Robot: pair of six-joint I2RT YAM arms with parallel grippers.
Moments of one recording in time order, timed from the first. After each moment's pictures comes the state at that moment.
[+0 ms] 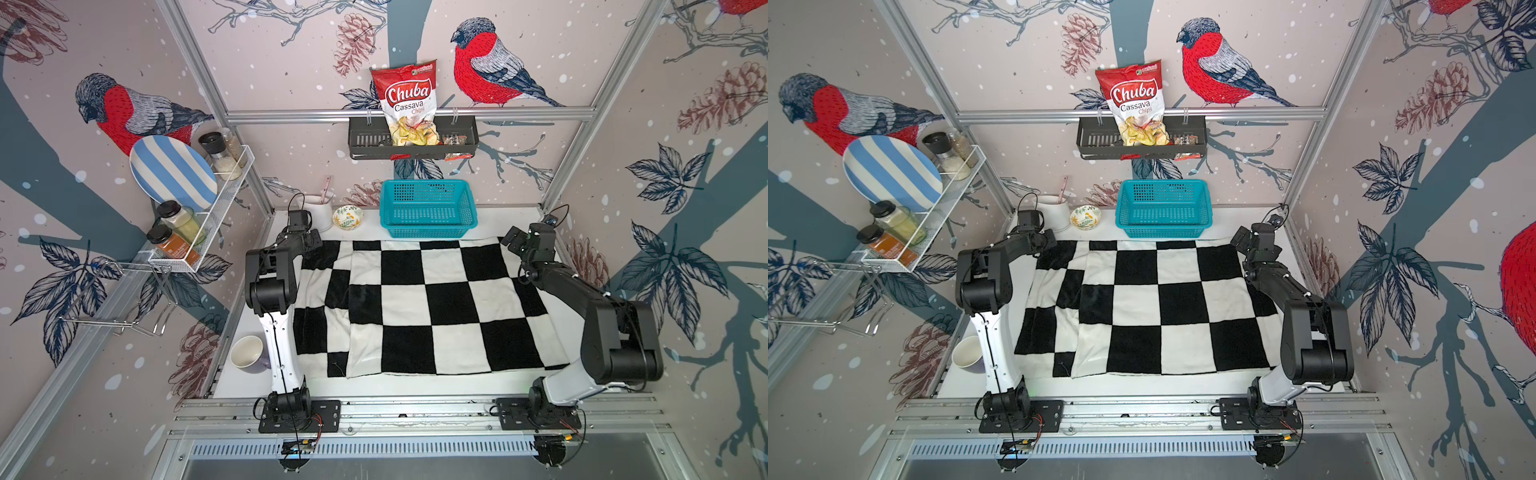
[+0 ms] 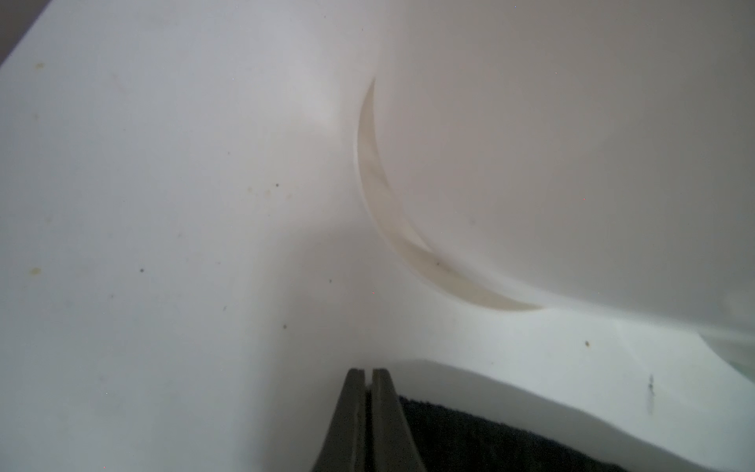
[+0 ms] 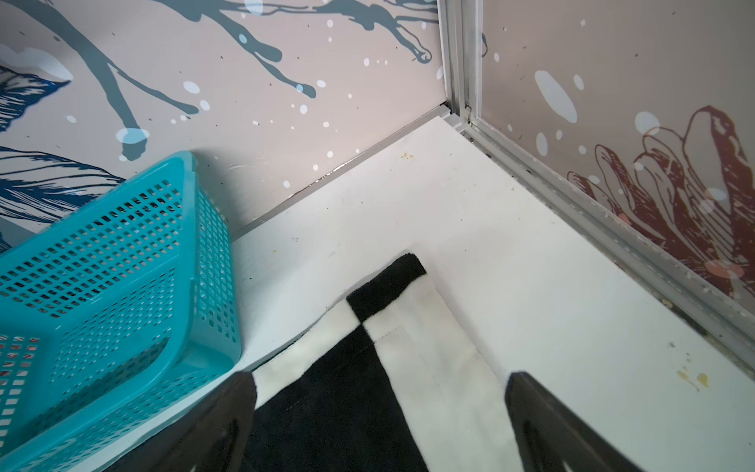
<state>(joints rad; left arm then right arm) 0.11 2.23 1.56 -0.21 0.00 -0.24 0.04 1.59 0.94 0.14 0.21 0.42</state>
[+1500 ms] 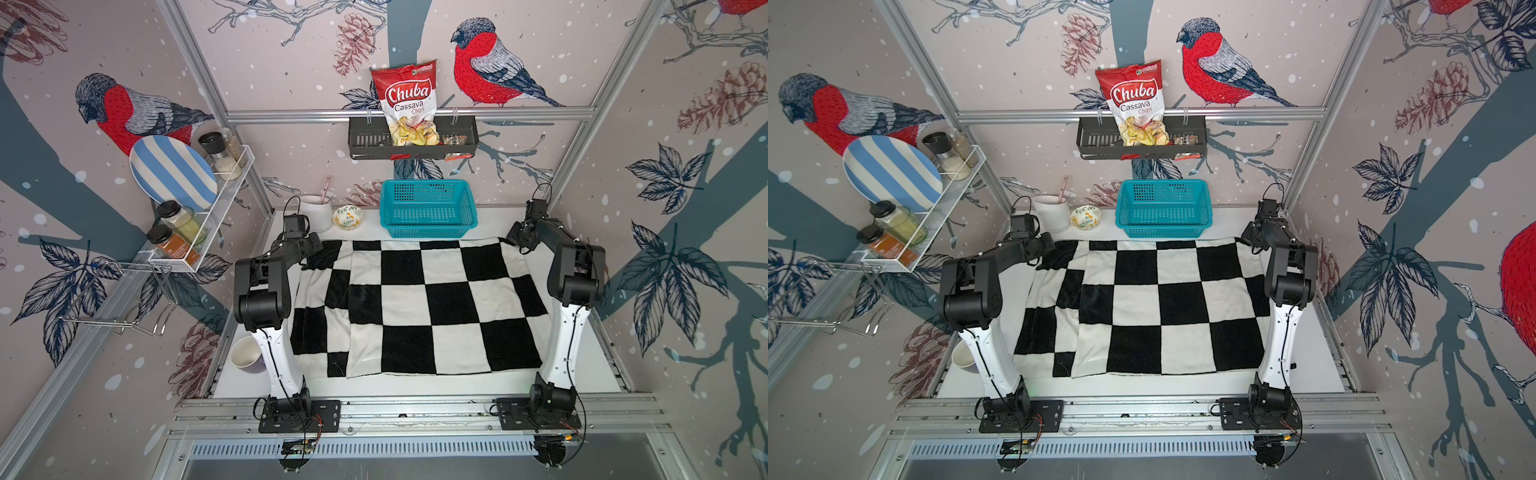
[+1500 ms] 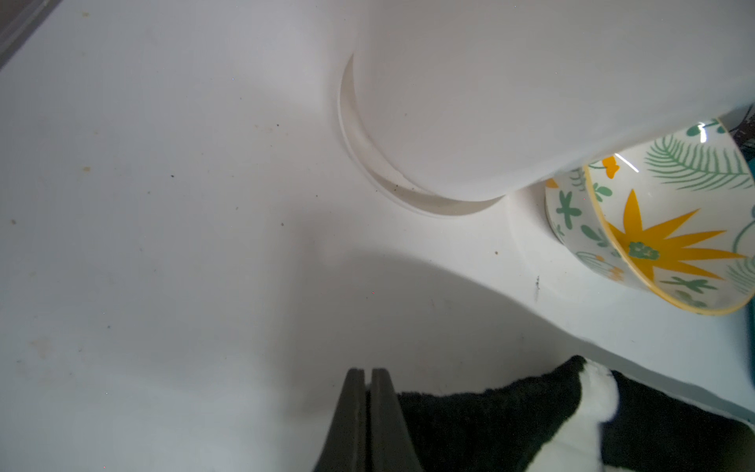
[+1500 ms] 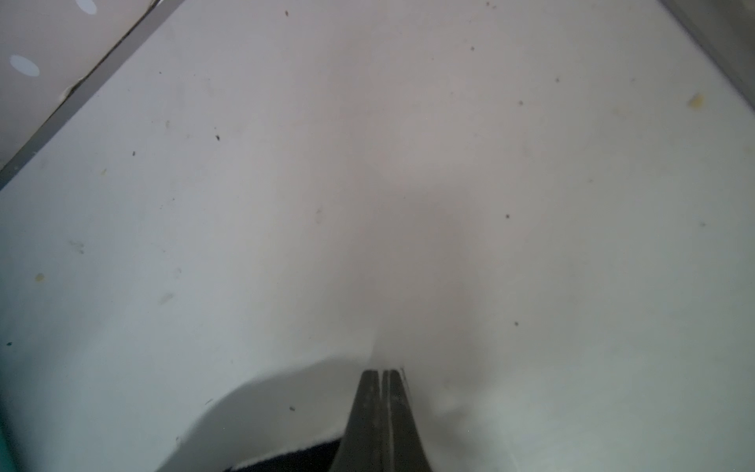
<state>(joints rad) 0.11 2.03 1.35 -0.14 0.07 -0.32 -0.11 2.32 1.83 -0.52 -0.01 0.41</state>
